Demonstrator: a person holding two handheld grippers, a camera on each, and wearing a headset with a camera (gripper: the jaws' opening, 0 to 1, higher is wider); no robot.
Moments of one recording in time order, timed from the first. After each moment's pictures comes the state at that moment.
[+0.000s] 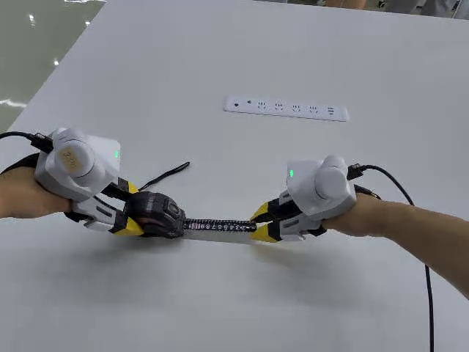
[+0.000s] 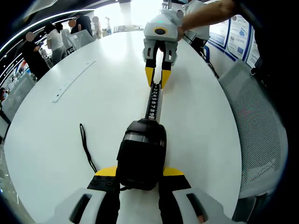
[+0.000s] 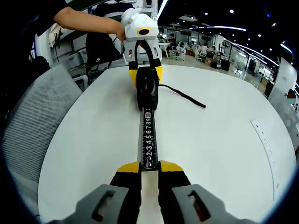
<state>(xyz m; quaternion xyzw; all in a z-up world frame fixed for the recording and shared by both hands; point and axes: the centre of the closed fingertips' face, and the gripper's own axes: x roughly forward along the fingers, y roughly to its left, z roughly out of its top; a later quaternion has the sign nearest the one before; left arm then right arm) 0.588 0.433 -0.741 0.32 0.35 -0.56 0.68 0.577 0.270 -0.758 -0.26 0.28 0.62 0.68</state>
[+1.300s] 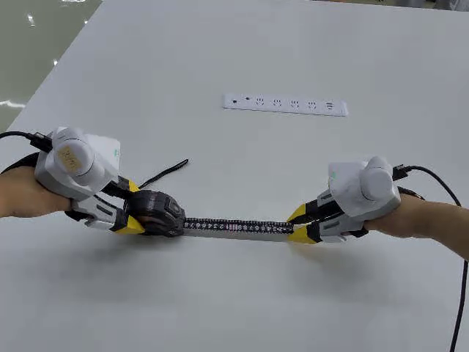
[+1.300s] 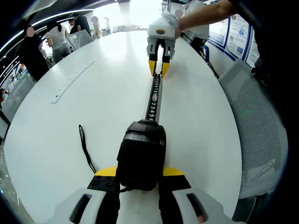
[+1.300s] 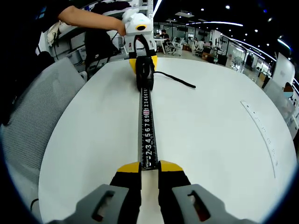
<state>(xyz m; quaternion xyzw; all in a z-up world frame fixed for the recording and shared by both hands) 0.587 0.431 -0.742 0.32 0.35 -0.56 0.68 0.572 0.205 -0.767 -0.27 0.30 0.61 0.68</state>
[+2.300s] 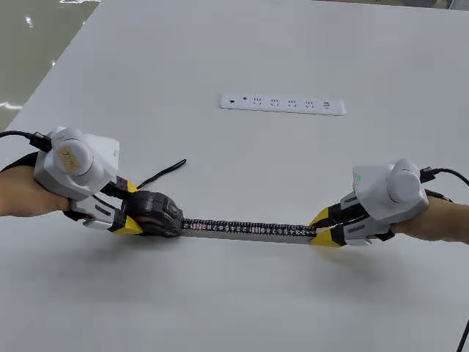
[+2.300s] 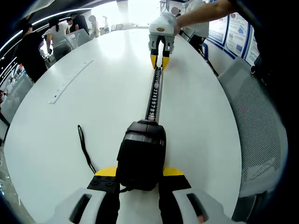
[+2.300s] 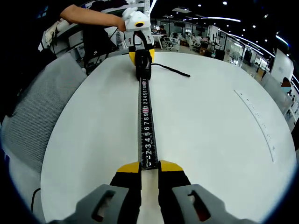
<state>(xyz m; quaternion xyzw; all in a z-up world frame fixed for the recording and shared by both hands) 0.585 0.430 -0.743 0.33 0.35 -0.57 0.67 0.561 0.168 -0.767 -0.27 0.32 0.60 0.68</state>
